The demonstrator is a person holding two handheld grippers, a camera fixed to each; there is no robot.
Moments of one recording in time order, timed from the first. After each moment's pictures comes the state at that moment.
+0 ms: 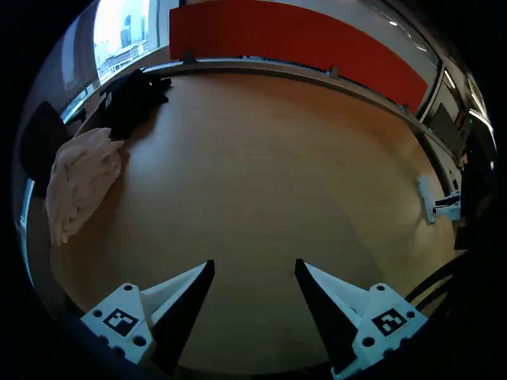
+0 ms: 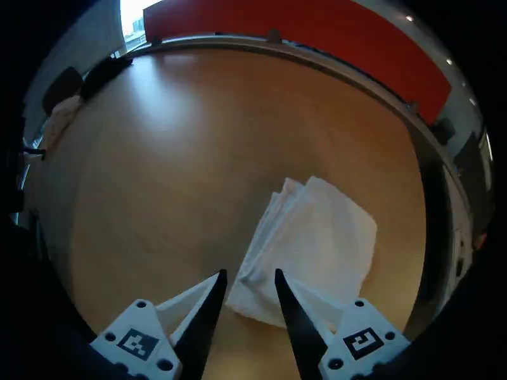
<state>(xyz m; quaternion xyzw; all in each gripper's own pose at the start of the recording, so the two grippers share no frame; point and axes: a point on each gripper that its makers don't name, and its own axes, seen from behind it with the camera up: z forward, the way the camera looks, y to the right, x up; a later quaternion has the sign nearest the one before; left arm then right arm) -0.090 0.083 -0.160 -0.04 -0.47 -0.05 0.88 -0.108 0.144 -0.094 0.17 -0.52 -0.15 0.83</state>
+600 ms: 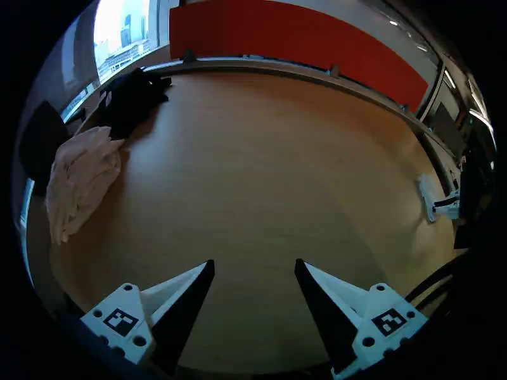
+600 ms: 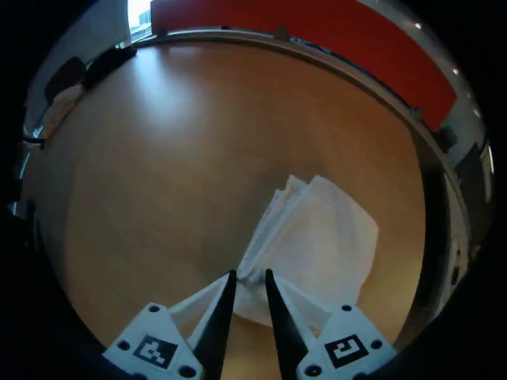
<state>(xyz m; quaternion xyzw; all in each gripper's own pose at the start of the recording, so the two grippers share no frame) -0.092 0.083 -0.160 -0.04 -0.47 -0.05 0.88 -0.114 0.147 -0.092 0.17 -0.52 -0.17 0.82</state>
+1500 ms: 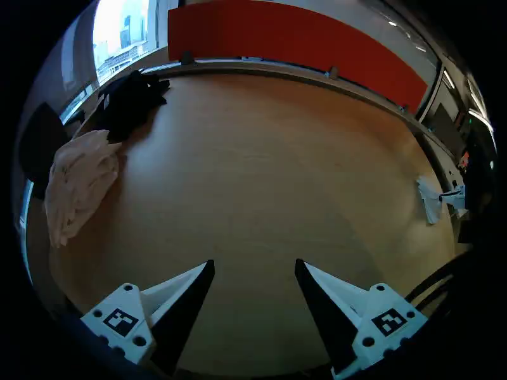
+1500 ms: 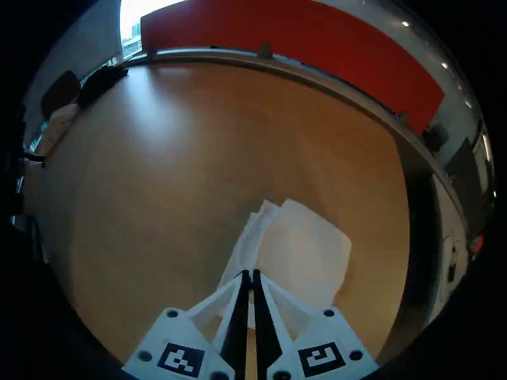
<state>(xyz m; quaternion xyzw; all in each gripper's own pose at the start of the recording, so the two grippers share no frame) -0.091 0.086 -0.153 -0.04 -0.47 -0.05 0.88 -0.071 0.160 -0.069 0.15 -0.49 -0.15 0.85</state>
